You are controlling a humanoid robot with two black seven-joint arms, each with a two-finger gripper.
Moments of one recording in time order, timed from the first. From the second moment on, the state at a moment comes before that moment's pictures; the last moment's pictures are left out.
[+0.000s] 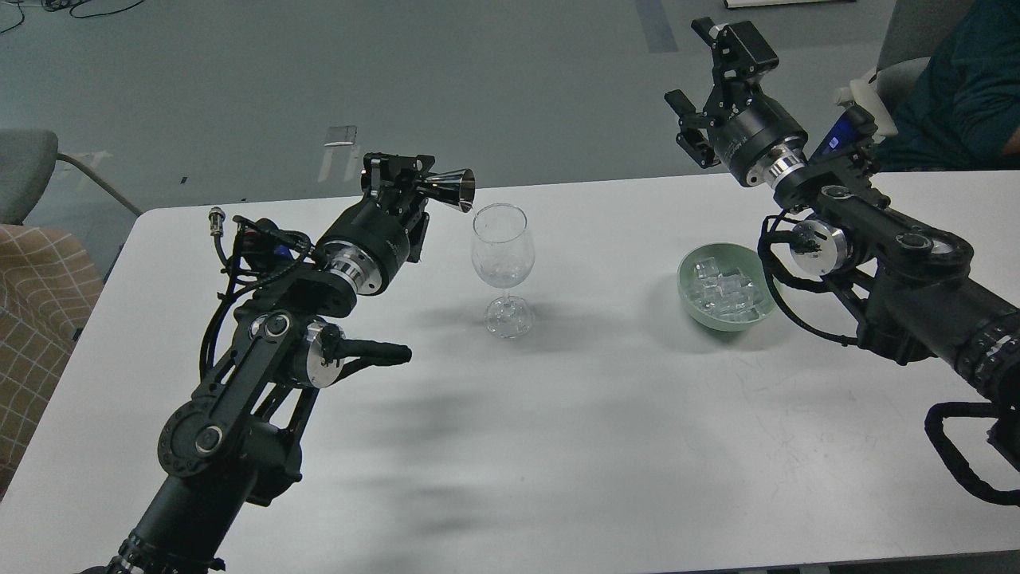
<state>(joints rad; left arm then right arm) -0.40 0.02 -1.22 -1.44 1.10 0.10 0.30 0.96 -0.20 0.55 0.56 -0.37 0.22 0.47</state>
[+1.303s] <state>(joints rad) -0.27 0.07 -1.67 -1.45 0.17 0.07 0.38 0.96 -0.19 0.55 0.56 -0.37 0.22 0.47</state>
